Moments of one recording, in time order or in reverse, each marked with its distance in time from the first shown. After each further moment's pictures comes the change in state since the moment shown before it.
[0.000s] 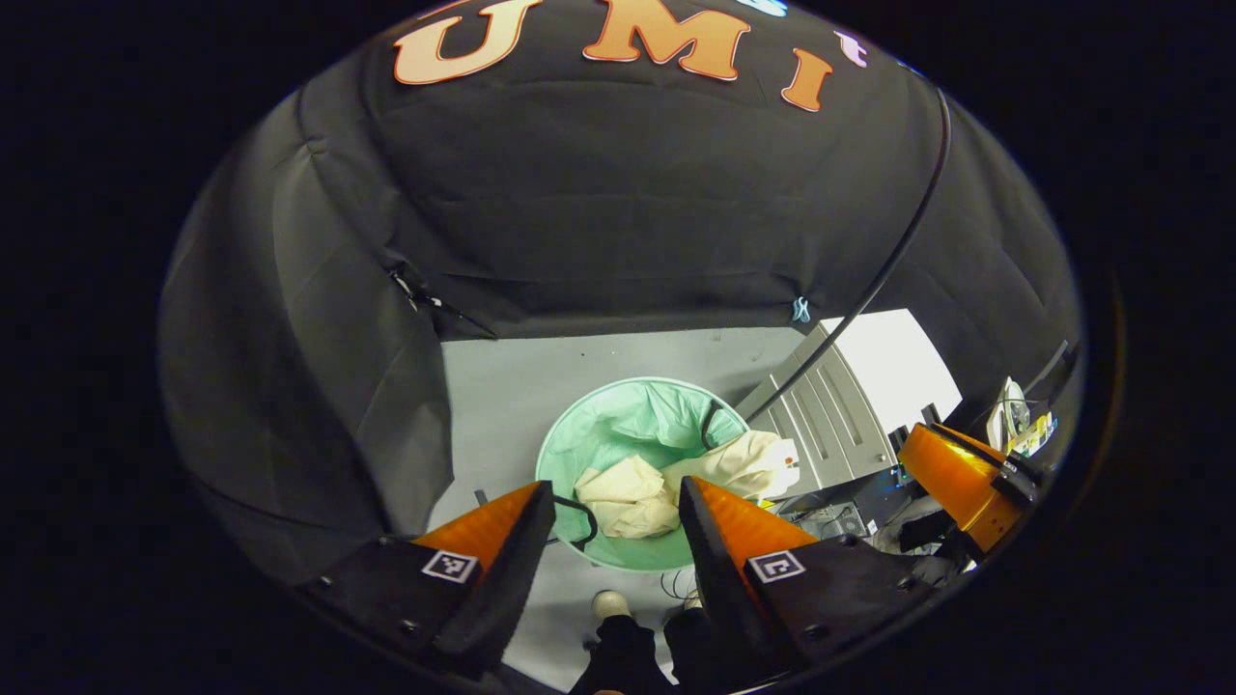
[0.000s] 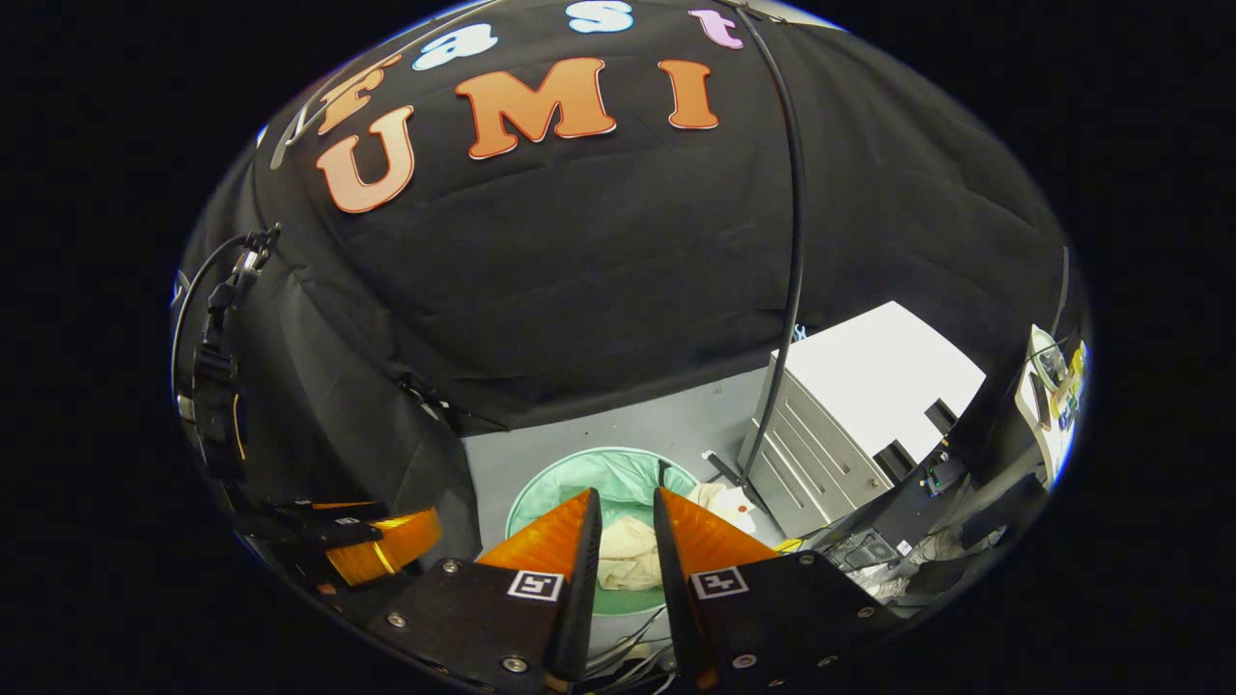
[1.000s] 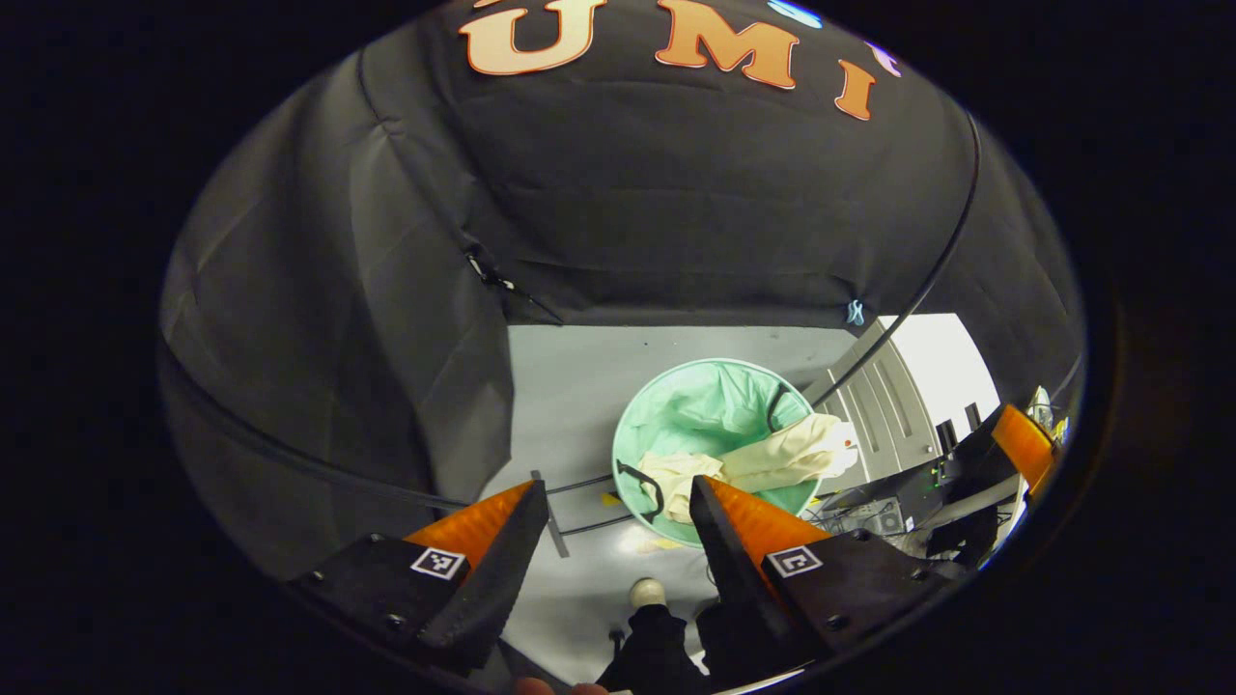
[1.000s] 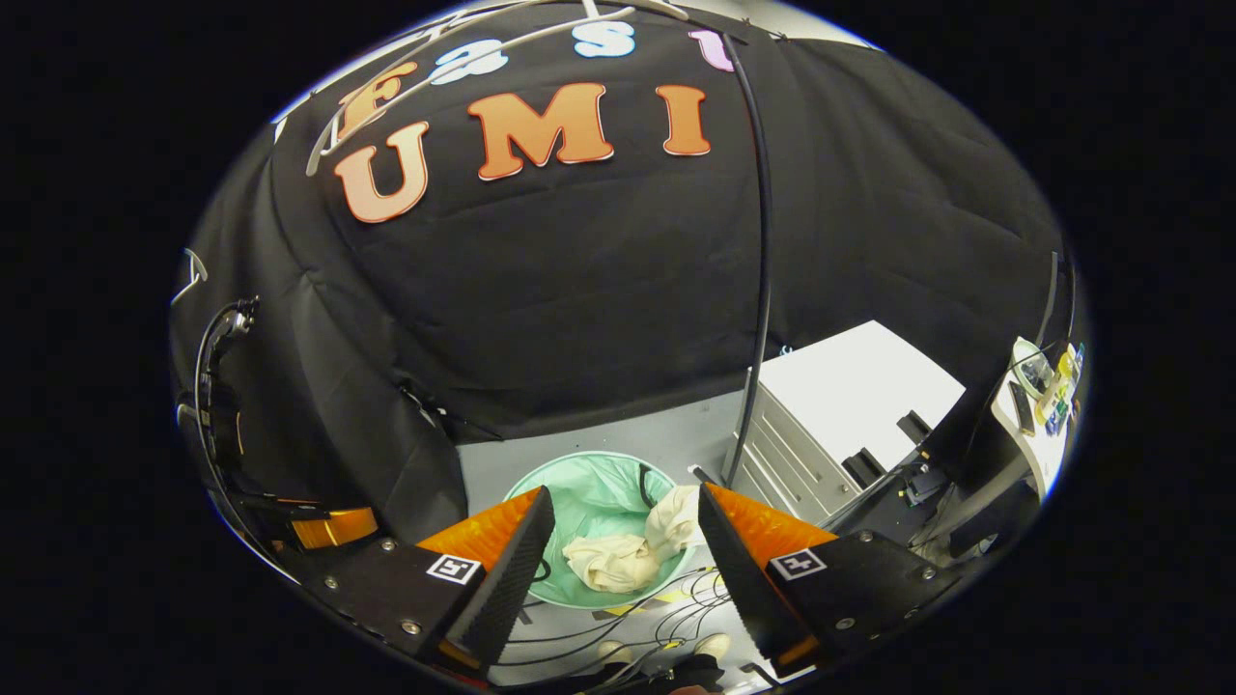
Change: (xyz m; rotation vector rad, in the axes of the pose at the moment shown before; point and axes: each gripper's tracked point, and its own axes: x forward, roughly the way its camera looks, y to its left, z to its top) left arm -0.053 0.087 -0.044 -0.033 -0.005 0.173; right arm -0.067 -0.031 0.005 -0.037 -0.102 -0.007
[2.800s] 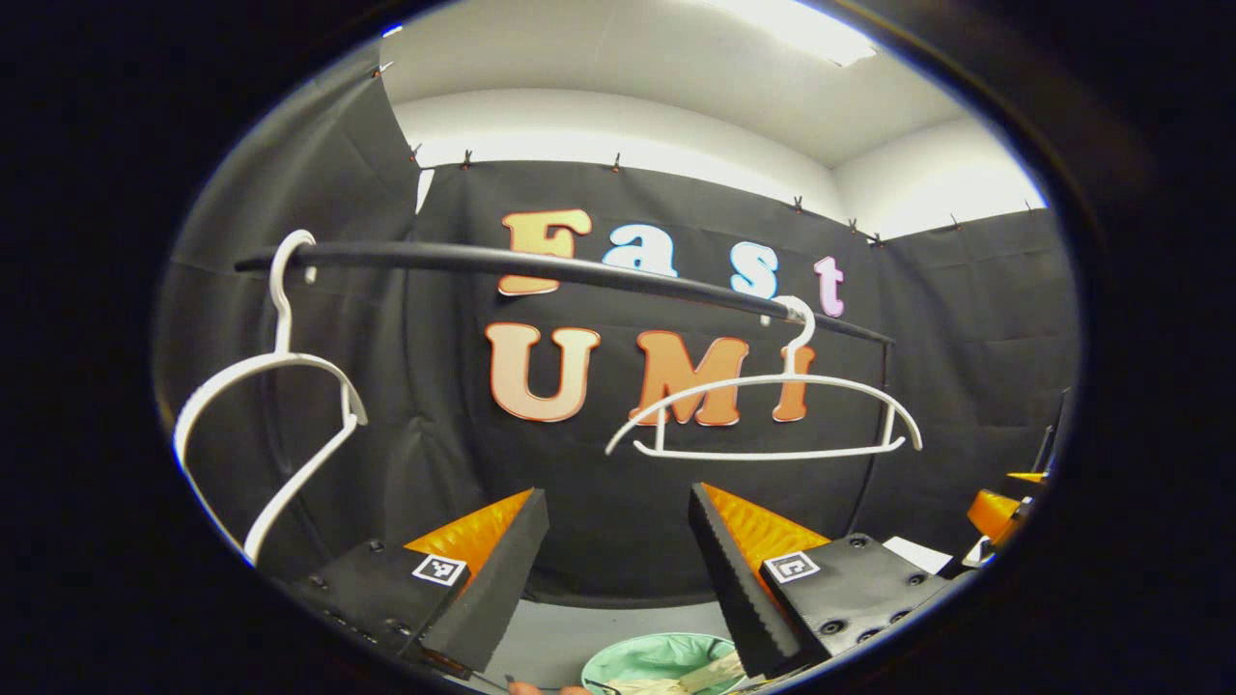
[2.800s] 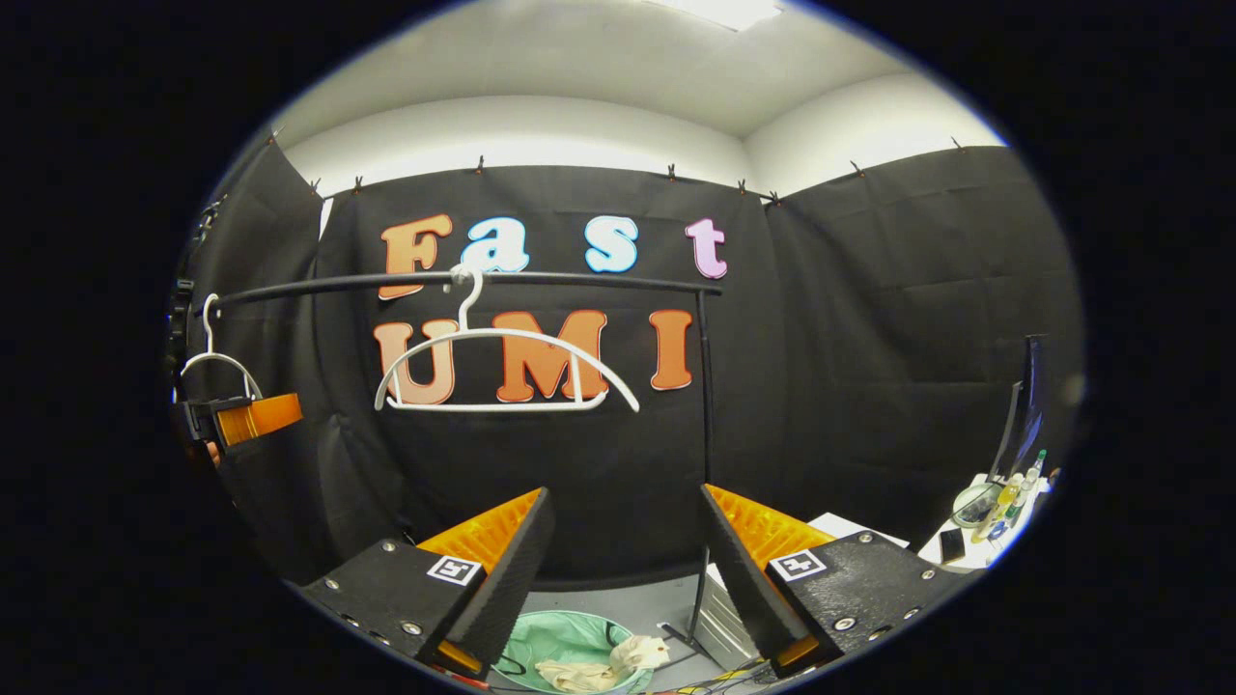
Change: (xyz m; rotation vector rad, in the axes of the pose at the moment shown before) left arm -0.324 -0.006 0.236 -0.065 -1.003 -0.019; right arm -0.216 -0.039 0.237 -0.076 -0.614 -0.002
